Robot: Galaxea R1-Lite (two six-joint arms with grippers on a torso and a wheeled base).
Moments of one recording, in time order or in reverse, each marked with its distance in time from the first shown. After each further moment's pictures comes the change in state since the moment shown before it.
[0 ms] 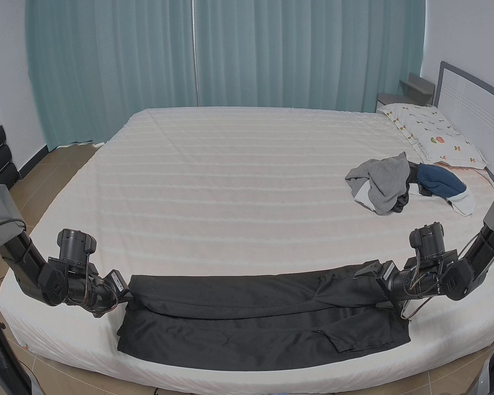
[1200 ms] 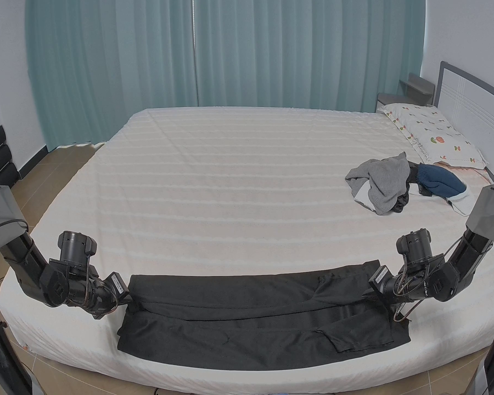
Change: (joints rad) left arm 0.005 0.029 0.000 -0.001 -0.002 0.015; right arm 0.009 0.094 -0.050 0.002 -0.077 0.073
